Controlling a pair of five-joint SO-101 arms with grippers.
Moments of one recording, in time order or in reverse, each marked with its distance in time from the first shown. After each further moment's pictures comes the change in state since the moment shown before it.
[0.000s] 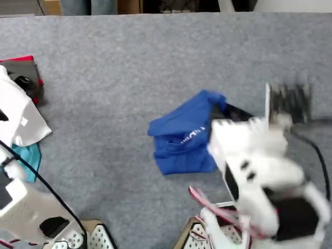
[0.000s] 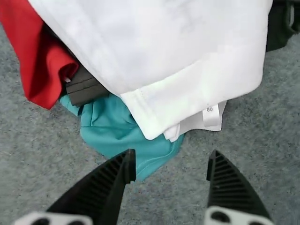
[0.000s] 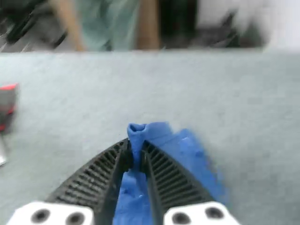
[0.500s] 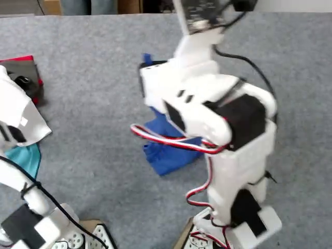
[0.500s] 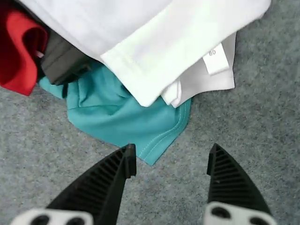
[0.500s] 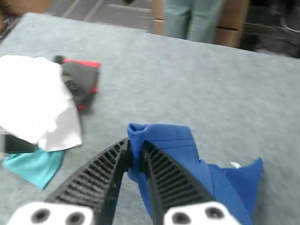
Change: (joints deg) left arm 1.2 -23.4 43.5 -22.2 -10.0; right arm -21.6 45.6 -51.7 8.4 -1.9
